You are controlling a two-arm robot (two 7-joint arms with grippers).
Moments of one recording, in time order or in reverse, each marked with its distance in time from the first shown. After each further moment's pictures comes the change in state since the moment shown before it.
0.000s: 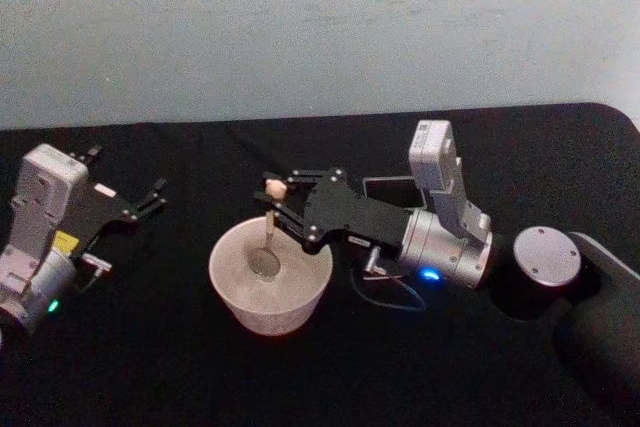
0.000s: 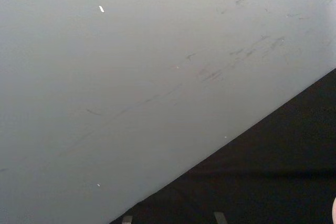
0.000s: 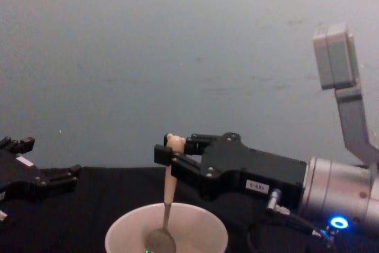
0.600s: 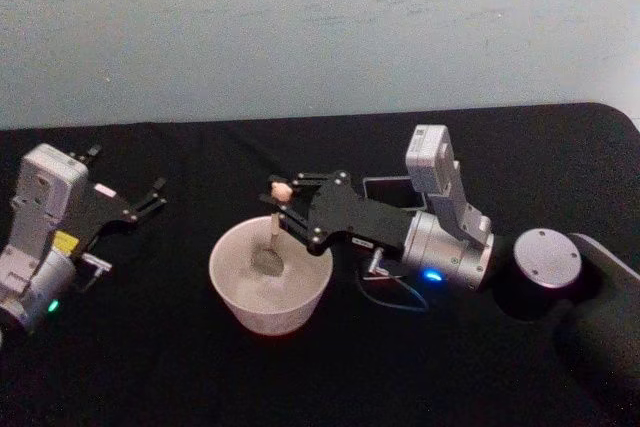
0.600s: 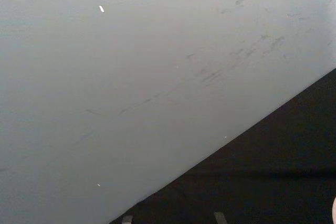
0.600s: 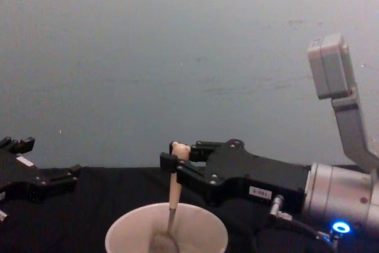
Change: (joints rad) left arm 0.000 0.000 0.000 0.000 0.000 0.000 0.000; right arm 0.005 -0.010 0.010 0.034 -0.038 -0.008 -0.012
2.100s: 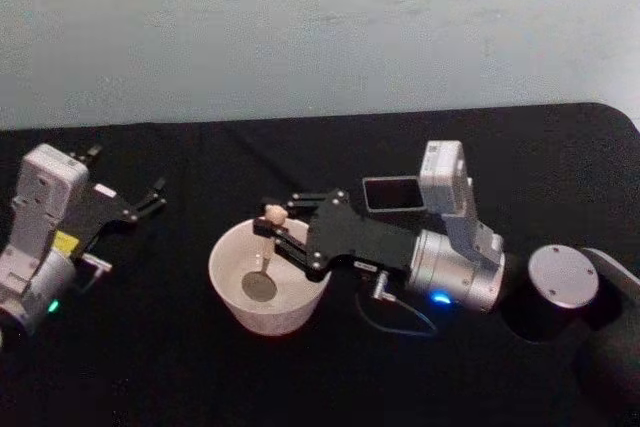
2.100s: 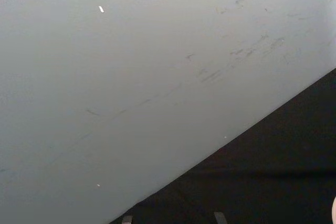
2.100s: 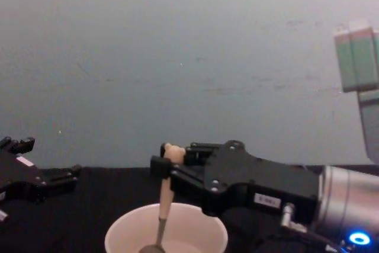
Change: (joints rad) left arm 0.000 0.000 0.000 0.000 0.000 0.000 0.000; right arm -0.096 0.079 -0.013 -0.201 0.045 0.063 0.011
